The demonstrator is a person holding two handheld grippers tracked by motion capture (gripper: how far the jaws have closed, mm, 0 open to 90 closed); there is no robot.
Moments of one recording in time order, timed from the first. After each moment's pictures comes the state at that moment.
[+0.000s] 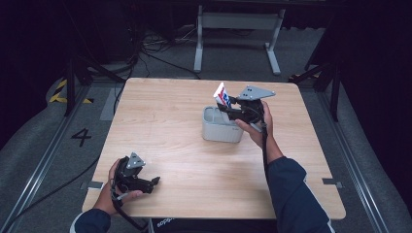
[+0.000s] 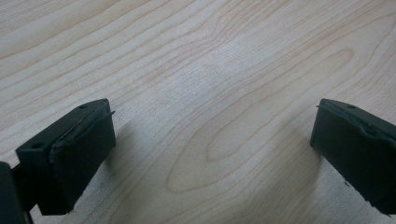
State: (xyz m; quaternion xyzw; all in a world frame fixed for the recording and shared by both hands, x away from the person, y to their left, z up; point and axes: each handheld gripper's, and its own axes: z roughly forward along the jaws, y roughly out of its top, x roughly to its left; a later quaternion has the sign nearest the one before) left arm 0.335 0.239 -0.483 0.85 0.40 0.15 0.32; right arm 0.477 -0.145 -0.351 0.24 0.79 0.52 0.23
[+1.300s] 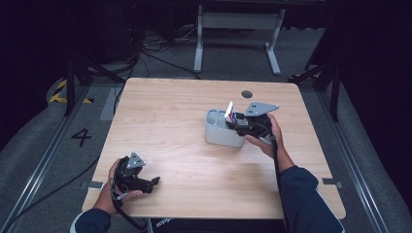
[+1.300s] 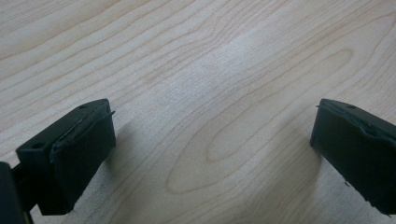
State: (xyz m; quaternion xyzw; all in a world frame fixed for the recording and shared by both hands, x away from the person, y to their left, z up) left arm 0.336 0.240 -0.483 0.85 0.40 0.15 0.32; right arm 0.460 -0.173 -0.387 0.22 0.83 0.46 0.21
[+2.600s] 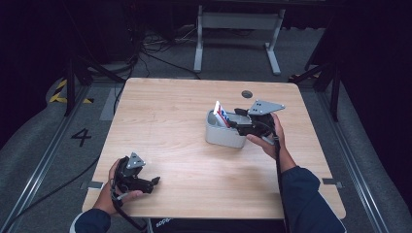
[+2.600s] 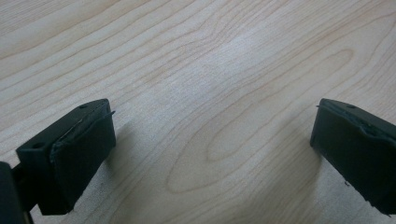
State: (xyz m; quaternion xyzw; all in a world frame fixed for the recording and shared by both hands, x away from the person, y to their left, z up) left arm 0.336 0.239 -0.483 0.85 0.40 0.15 0.32; right arm 0.452 -0.176 -0.374 0.22 0.81 0.49 0.22
